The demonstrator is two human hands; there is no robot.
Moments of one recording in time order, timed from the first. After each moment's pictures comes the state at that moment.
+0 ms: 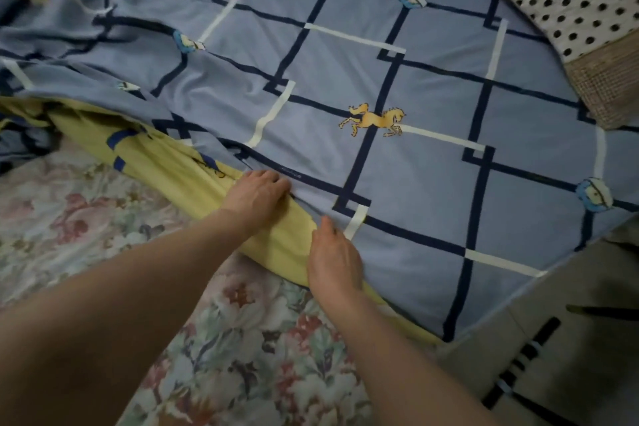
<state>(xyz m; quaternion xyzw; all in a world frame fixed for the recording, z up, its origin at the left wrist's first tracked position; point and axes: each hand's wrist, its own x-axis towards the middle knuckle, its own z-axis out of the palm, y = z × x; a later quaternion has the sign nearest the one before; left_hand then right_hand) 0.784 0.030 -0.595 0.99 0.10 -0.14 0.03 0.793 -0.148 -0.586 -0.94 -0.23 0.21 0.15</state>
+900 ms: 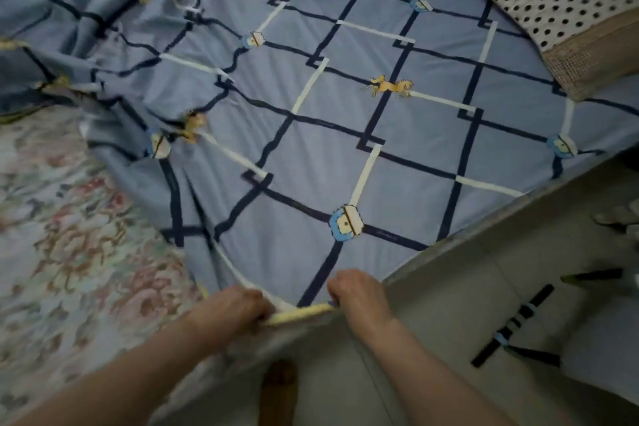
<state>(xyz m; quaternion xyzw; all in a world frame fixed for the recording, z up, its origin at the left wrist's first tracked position) 0.441 -0.111 -0.559 0.96 0.00 -0.21 0.20 0.611 -0.297 -0.557 -0.83 -0.51 0.23 0.00</state>
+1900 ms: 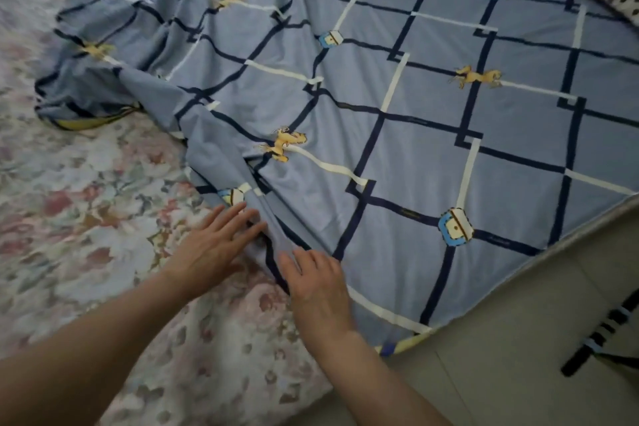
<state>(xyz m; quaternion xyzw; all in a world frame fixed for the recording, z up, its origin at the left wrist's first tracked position) 0.335 0.093 -0.543 0.99 0.03 -0.12 -0.04 0.424 -0.113 -0.548 -0.84 -0.50 0.07 0.20</state>
